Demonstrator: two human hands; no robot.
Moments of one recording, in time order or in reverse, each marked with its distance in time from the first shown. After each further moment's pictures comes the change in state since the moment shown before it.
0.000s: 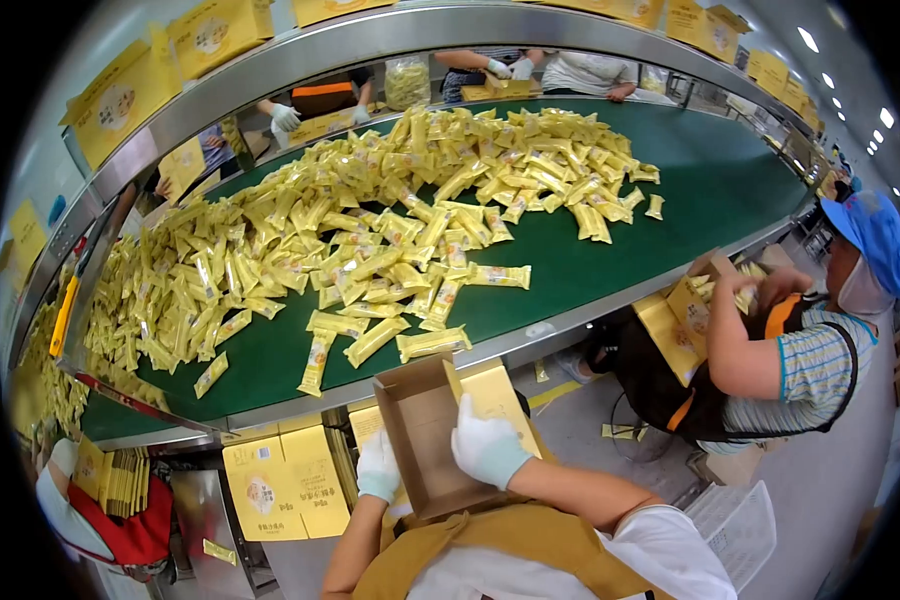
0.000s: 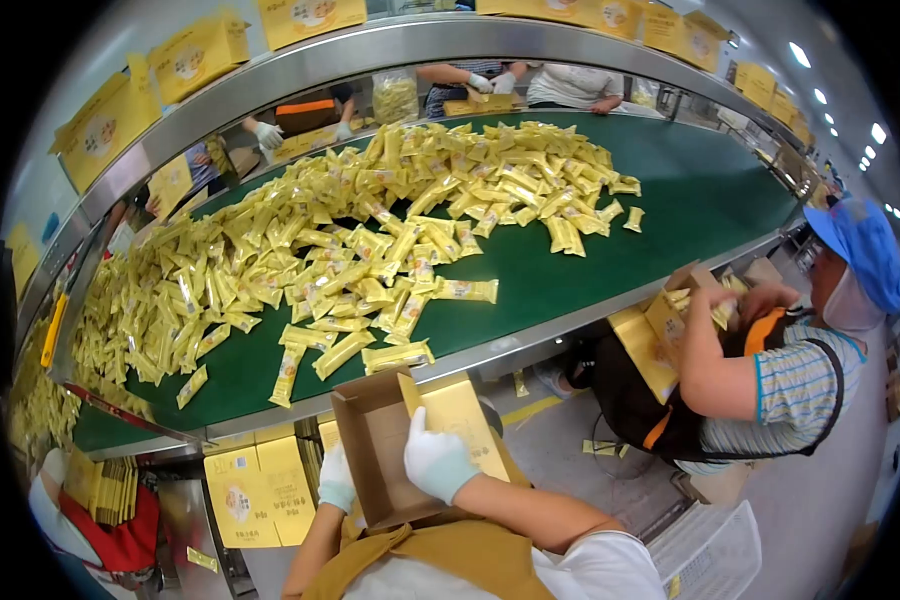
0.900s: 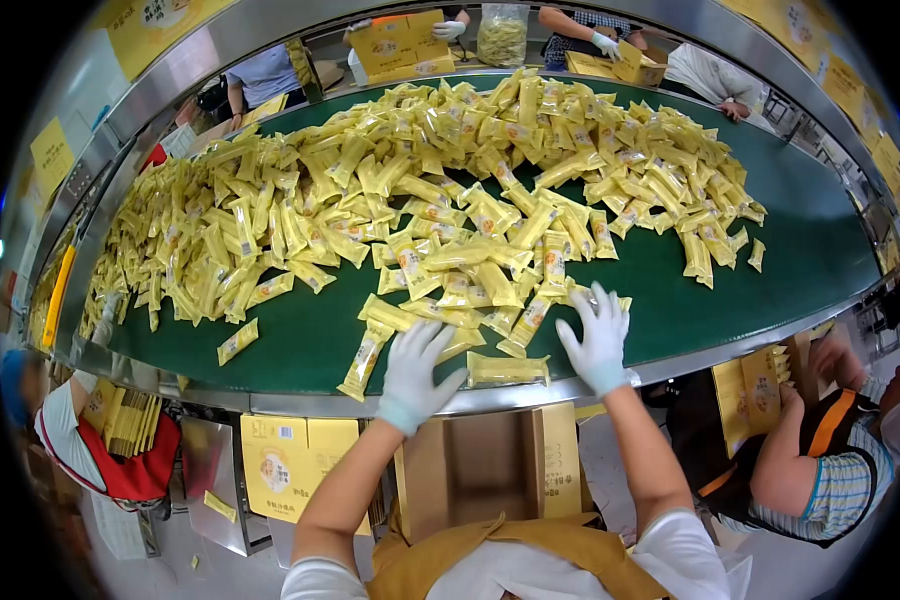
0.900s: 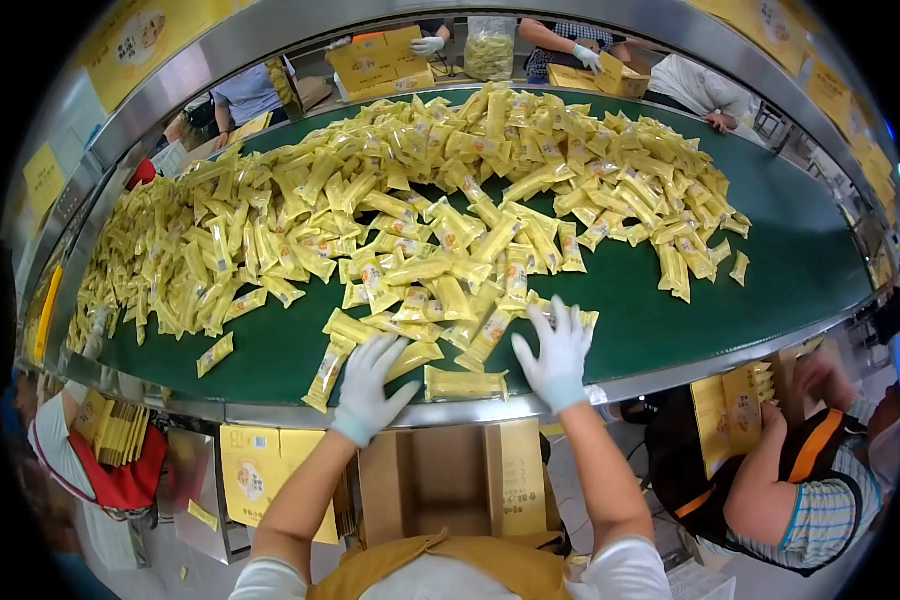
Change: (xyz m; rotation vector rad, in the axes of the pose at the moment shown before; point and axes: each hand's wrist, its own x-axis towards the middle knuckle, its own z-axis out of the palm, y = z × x) left_hand 0.169 0.063 -0.125 -0.089 0.290 0.283; right_hand 0.209 0.141 0.022 0.014 0.381 0.003
